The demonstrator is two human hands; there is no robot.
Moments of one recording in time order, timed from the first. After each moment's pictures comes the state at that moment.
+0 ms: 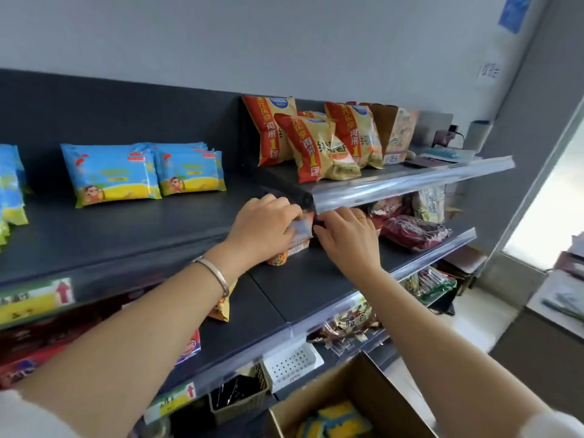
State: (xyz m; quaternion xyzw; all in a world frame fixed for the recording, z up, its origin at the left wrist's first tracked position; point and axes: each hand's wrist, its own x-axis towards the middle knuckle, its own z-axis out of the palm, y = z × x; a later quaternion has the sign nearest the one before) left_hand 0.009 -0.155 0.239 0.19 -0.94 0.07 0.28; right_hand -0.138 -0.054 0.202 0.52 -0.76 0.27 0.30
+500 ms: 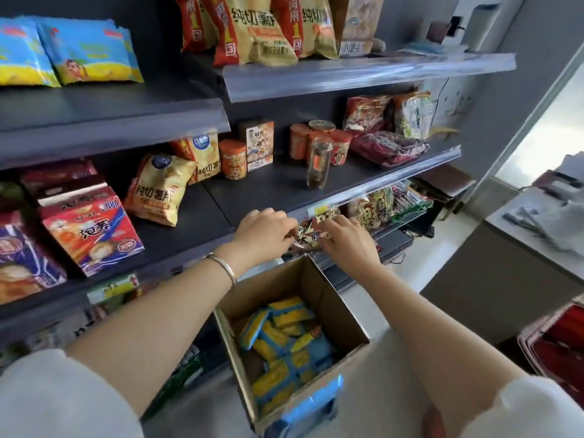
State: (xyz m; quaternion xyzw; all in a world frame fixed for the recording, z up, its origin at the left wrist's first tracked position) left_hand -0.080 0.004 0.100 0.21 -0.97 -0.02 0.06; right_hand -0.229 0.119 0.064 0.54 -0.83 0.14 0.05
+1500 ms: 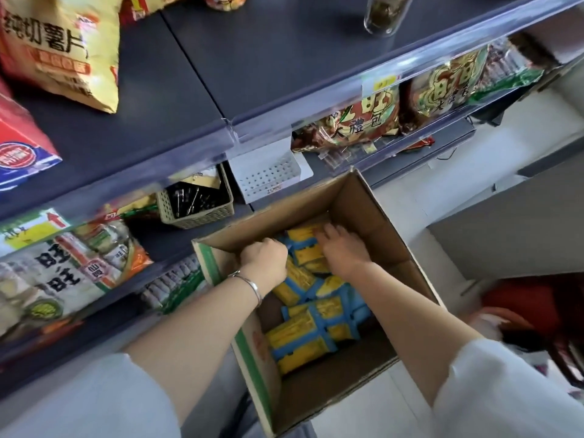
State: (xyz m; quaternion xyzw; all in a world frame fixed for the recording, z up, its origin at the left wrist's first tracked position) left_hand -0.093 -0.024 -0.182 0.36 -0.87 -0.12 -0.32; right_hand -0.228 0.059 -0.203 0.57 -0.77 -0.17 -0.23
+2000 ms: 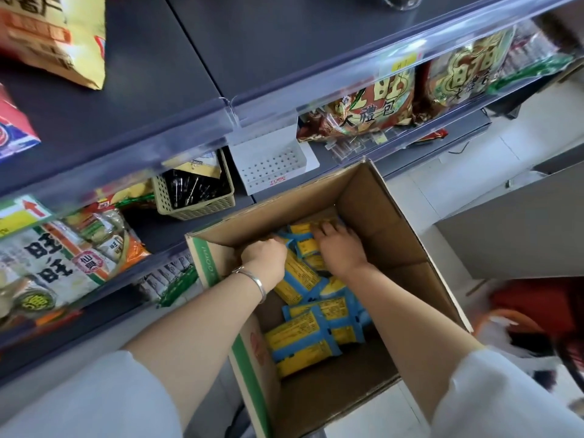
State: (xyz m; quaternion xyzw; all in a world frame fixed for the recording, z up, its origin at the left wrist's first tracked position) left_hand -0.095 -0.027 -0.214 0.39 -0.84 -0.13 -0.34; right_hand -0.219 0.050 -0.240 0.56 -0.79 -0.14 -0.22
